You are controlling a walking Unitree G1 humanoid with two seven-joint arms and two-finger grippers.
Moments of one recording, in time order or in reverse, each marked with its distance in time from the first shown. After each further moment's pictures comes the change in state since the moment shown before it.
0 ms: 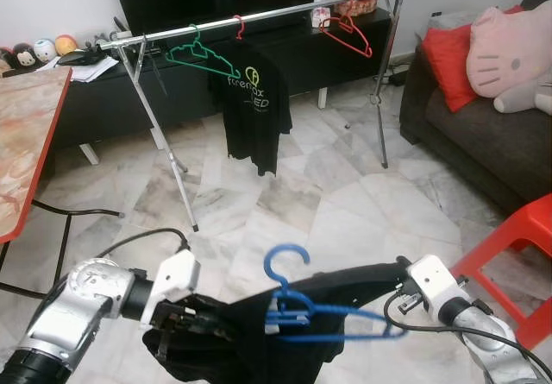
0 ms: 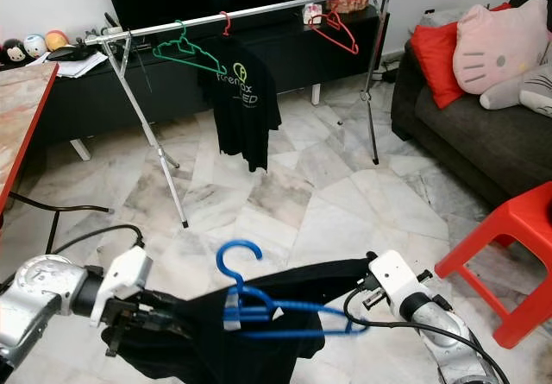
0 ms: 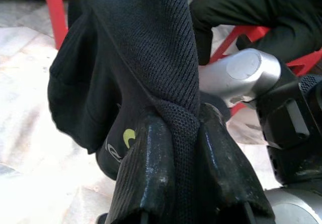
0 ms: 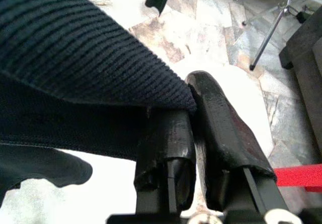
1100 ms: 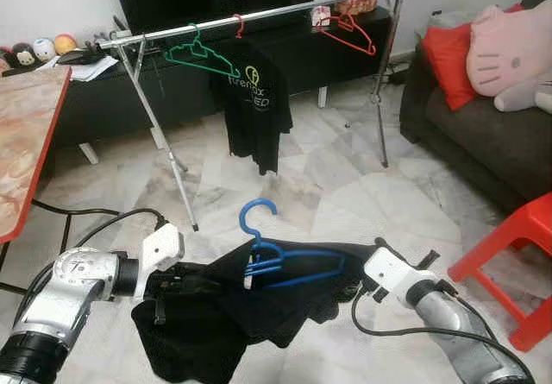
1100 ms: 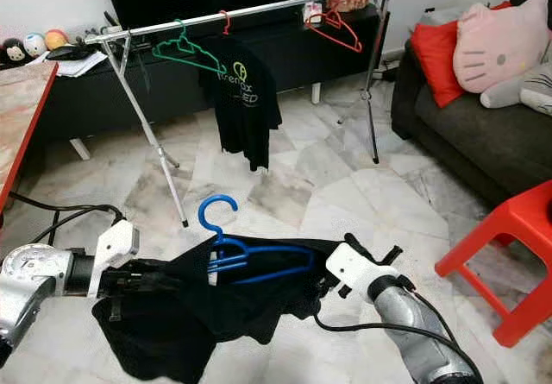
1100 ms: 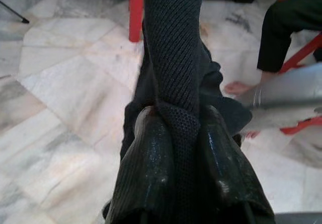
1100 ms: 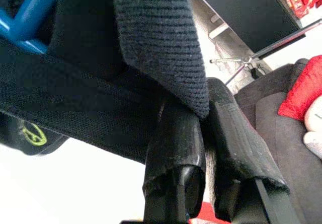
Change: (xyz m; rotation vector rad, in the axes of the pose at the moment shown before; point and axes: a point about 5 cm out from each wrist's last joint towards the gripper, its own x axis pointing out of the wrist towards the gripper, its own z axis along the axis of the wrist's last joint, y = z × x) left arm -0.028 0.030 -0.007 -0.026 -0.003 0.305; right arm 0.016 0.021 0.051 -0.406 -0.025 -0.110
